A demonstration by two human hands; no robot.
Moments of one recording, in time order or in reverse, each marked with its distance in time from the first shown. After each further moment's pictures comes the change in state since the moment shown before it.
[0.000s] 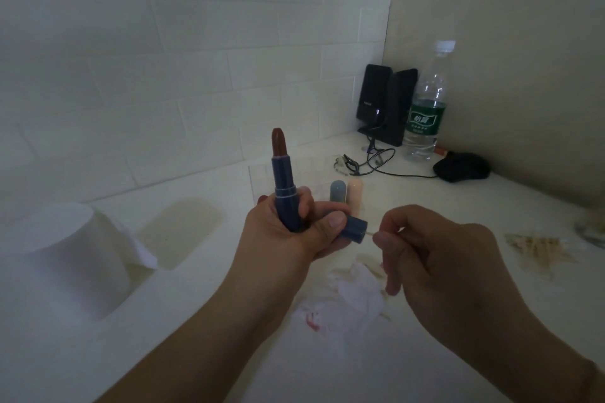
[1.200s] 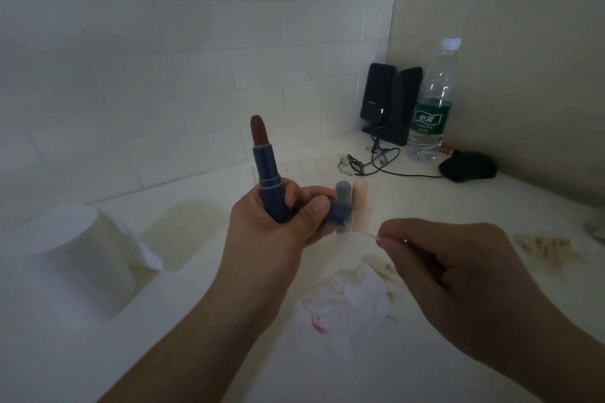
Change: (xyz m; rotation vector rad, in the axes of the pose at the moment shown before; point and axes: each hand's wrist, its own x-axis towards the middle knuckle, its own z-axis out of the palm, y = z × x) left_hand 0.002 0.009 -0.006 0.091 0.133 0.081; right_hand 0.002 -0.003 -0.014 -0.135 -0.110 -0.182
